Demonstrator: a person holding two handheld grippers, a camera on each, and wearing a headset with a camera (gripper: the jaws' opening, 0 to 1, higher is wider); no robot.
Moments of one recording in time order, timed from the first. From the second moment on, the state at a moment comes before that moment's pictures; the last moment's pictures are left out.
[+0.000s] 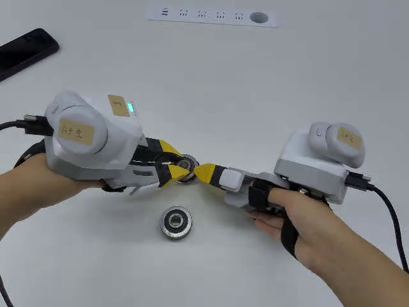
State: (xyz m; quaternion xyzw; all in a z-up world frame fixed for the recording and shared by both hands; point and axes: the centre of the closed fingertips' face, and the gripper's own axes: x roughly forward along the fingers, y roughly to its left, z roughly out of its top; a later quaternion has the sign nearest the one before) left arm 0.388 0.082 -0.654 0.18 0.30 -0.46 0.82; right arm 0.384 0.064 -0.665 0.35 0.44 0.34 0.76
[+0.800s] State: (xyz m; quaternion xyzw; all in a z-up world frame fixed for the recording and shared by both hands) left arm 0.387 0.082 -0.654 0.18 0.30 -0.46 0.82; right arm 0.384 0.069 -0.656 0.27 0.42 0.33 0.80
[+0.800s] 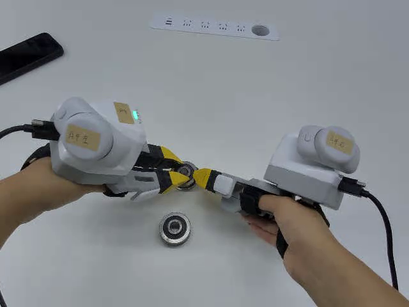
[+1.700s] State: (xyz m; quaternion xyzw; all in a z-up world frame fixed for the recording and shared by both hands) left arm 0.389 0.082 -0.653 0.19 0.30 -0.46 0.82; right arm 0.388 0.073 -0.657 0.21 0.41 0.35 0.82
